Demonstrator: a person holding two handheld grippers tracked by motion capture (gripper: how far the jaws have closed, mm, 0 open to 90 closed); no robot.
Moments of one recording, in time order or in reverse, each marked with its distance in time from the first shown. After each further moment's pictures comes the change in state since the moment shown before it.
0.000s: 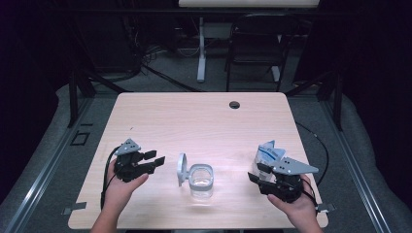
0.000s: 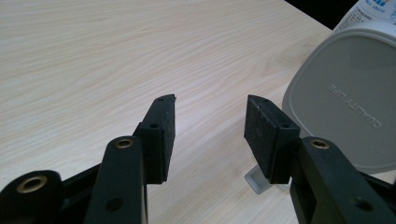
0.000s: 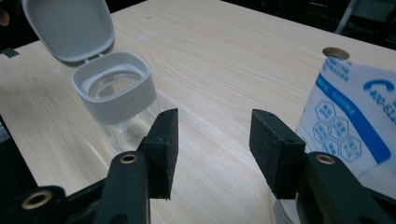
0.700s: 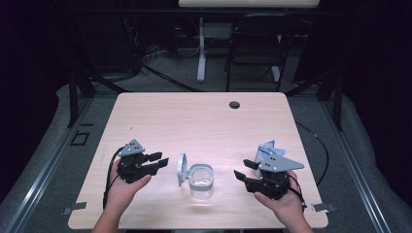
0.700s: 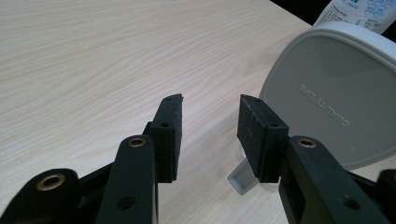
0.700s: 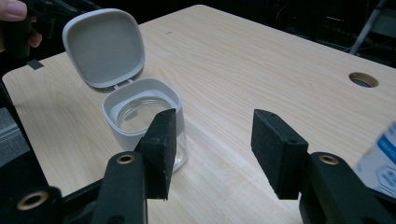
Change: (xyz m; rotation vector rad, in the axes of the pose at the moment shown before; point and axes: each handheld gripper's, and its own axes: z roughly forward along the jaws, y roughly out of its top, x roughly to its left) left arm -0.008 0.003 0.002 0.003 -0.053 0.032; right arm 0.023 0.024 0.015 -0.041 0.051 -0.031
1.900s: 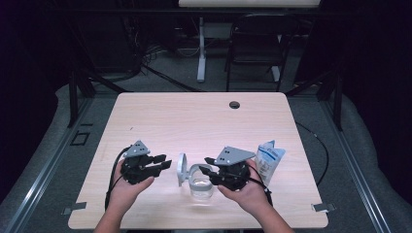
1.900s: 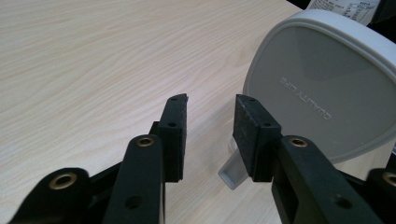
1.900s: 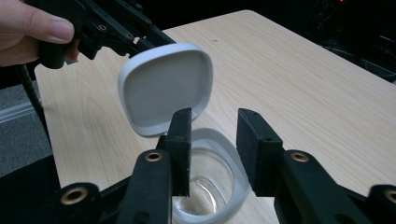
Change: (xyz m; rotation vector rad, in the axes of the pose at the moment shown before) left arm -0.011 0.004 0.004 0.051 -0.016 0.053; right arm 0.050 0.044 0.066 0.040 0.114 -0.140
